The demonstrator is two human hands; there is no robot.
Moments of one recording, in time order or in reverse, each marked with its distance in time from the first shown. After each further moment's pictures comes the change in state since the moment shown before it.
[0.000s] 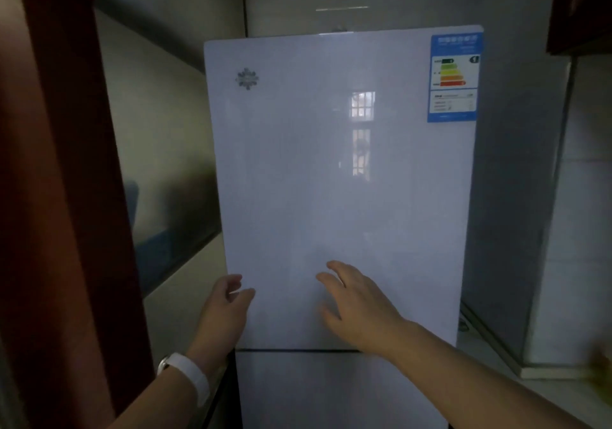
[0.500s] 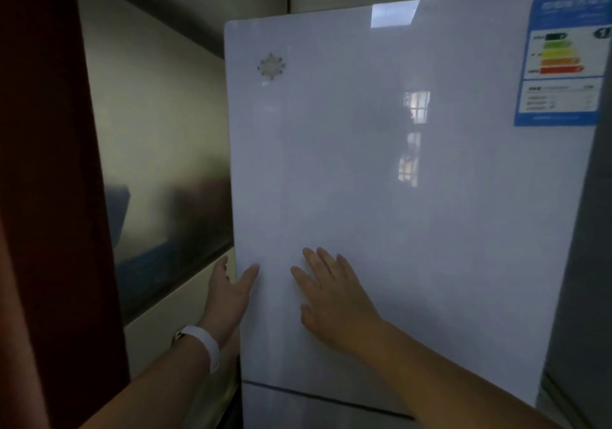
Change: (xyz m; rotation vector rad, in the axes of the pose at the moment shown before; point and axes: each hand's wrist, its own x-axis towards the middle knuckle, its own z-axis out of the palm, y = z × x) left_hand 0.110 -0.005 0.023 0.006 0.174 -0.018; right_hand 0.133 0.027 0.057 -0.257 0.113 -0.188
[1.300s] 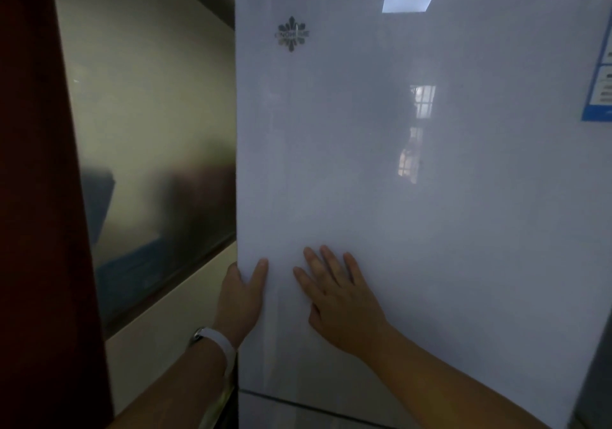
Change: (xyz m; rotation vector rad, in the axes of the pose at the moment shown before) left_hand 0.041 -0.033 0.018 0.053 0.001 0.106; right_hand 0.033 0.012 0.061 -0.188 0.332 -0.123
